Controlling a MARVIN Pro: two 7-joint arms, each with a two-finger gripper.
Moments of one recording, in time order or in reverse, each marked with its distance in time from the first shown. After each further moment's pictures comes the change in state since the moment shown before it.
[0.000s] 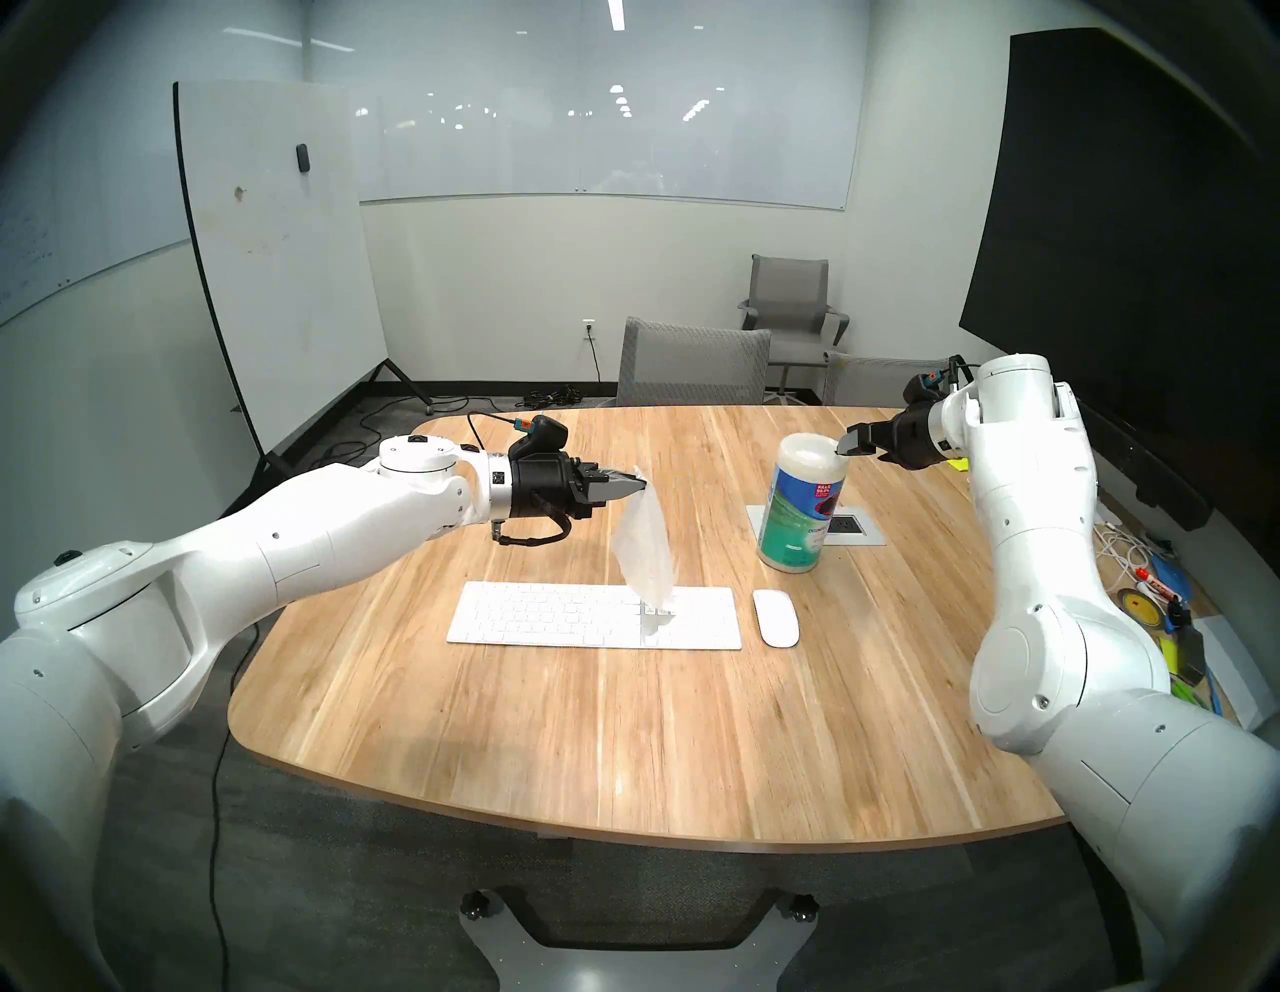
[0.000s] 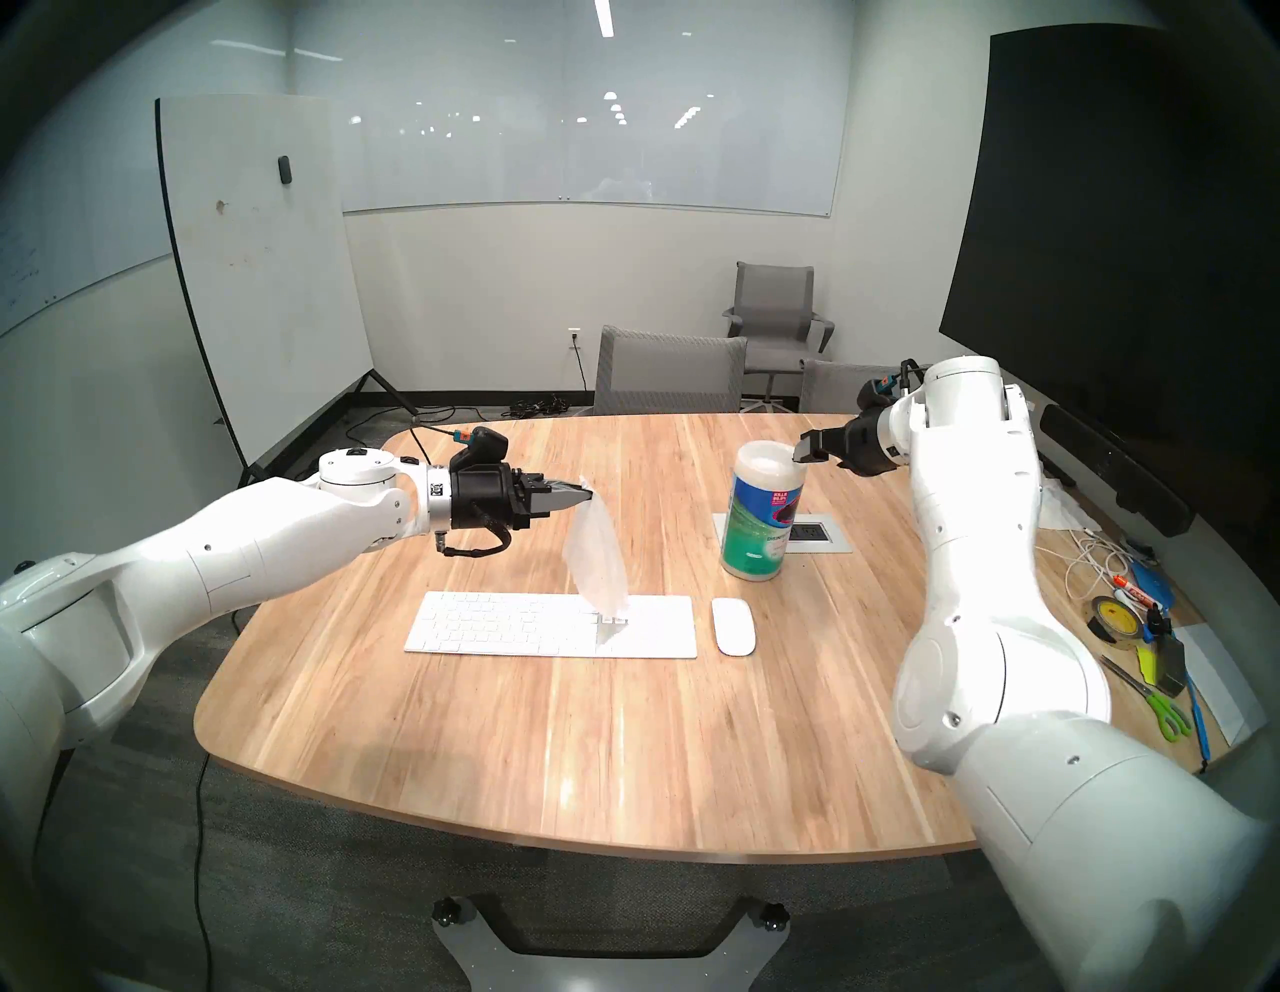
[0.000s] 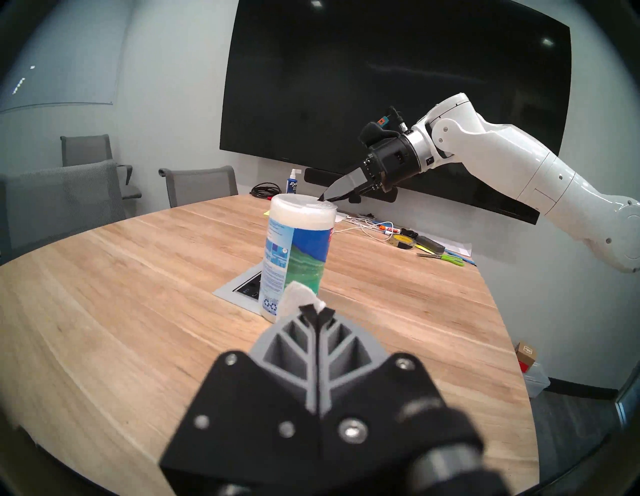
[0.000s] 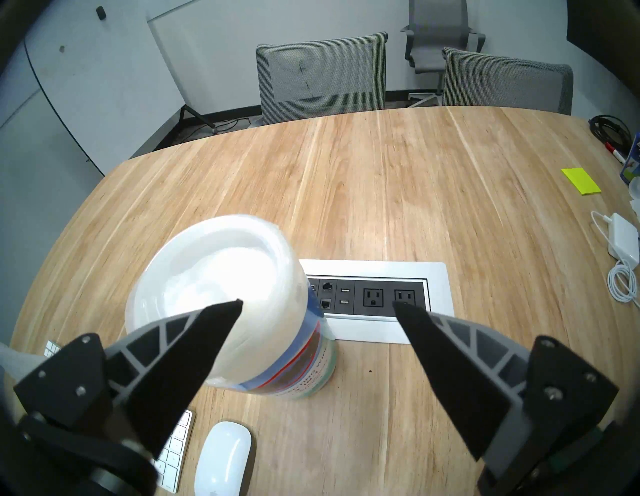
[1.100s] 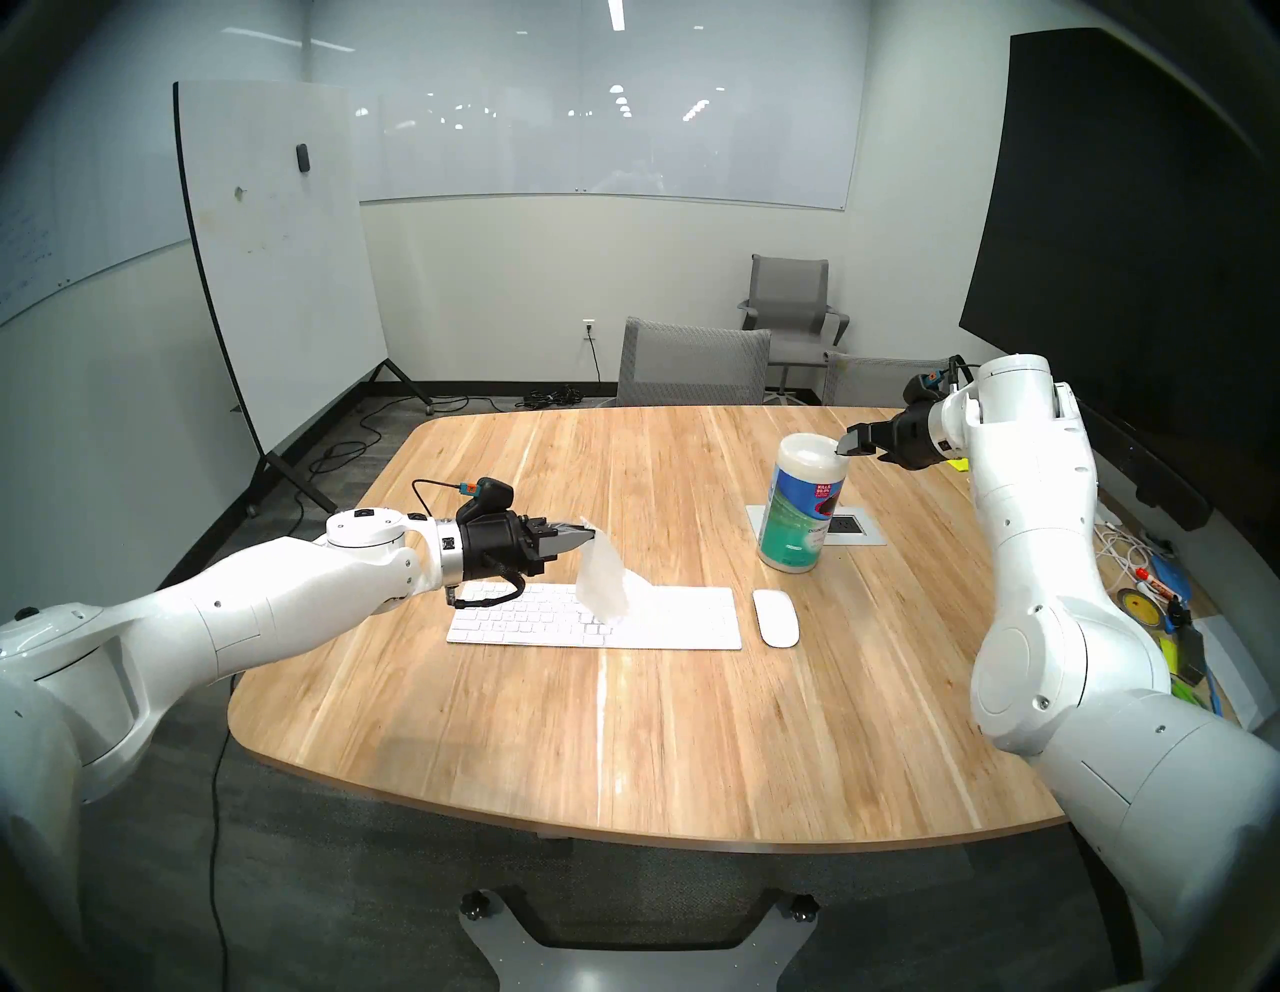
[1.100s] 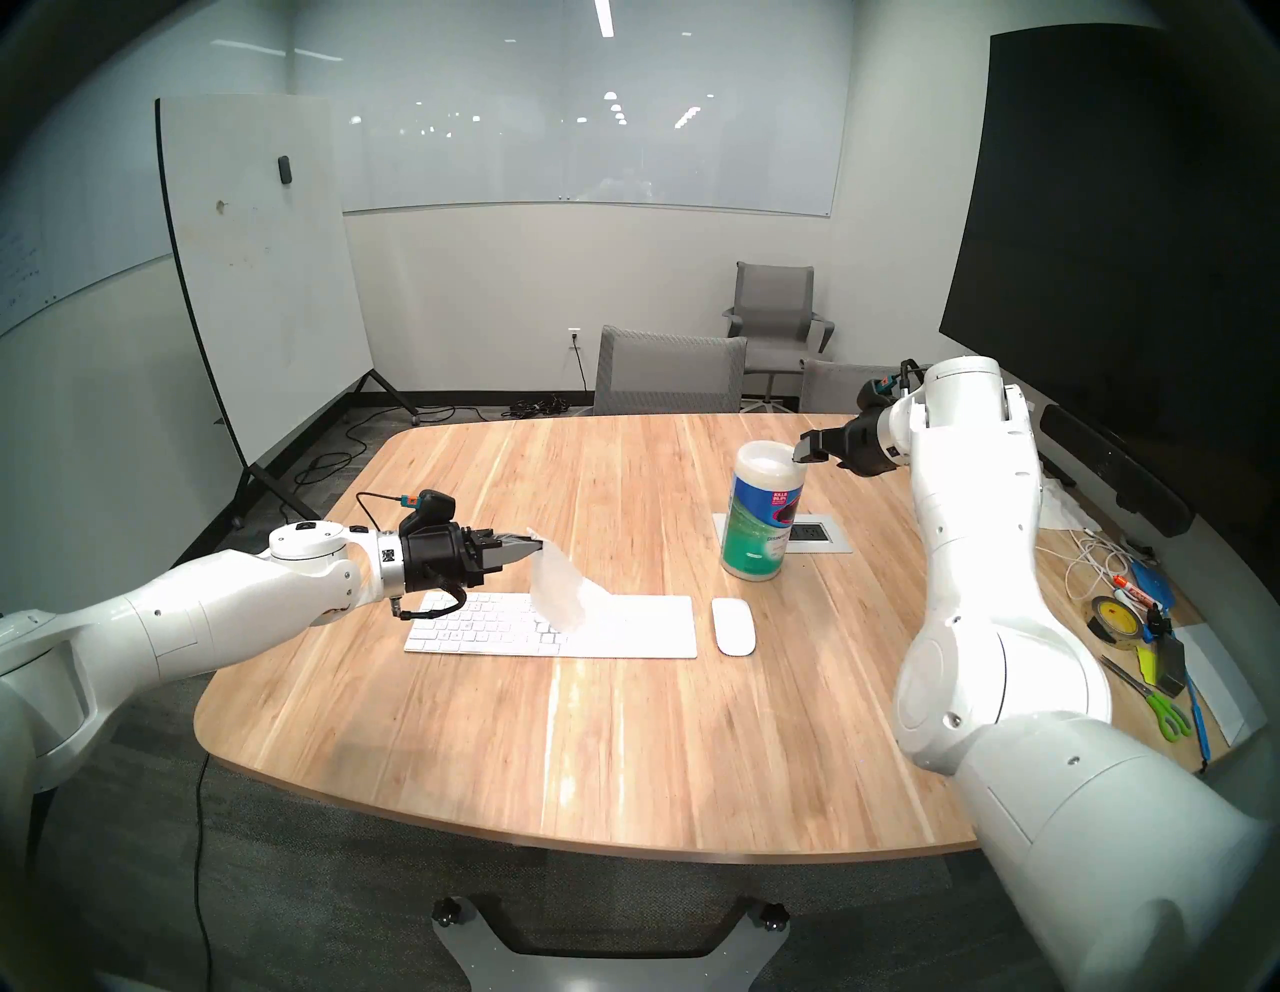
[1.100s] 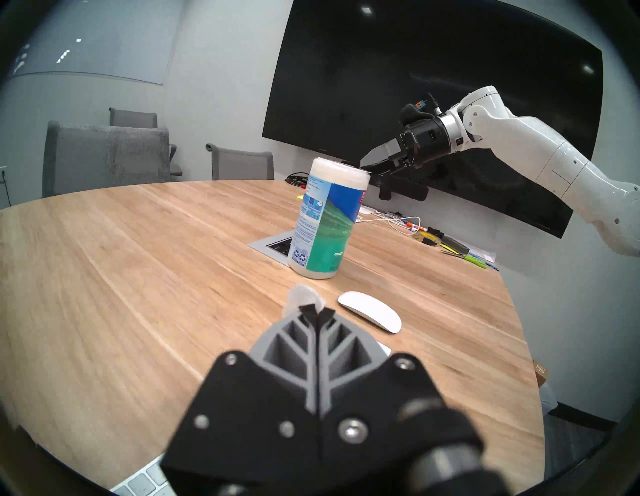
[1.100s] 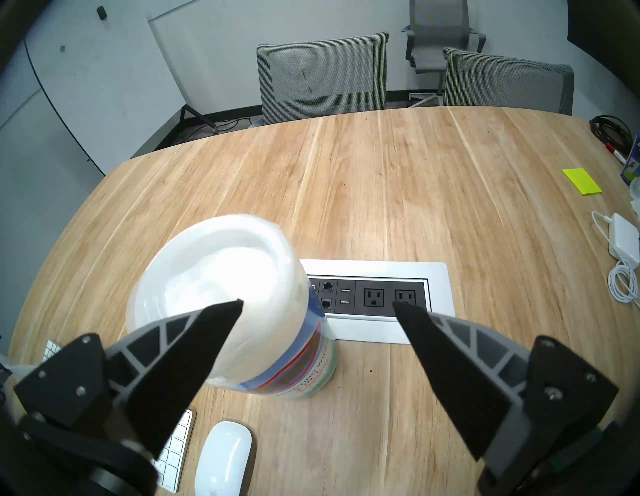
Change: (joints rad) left arm 0.161 0.164 -0.006 -0.120 -0.062 -0.086 0.080; right arm -0.001 0.002 -0.003 0.000 0.005 0.000 0.000
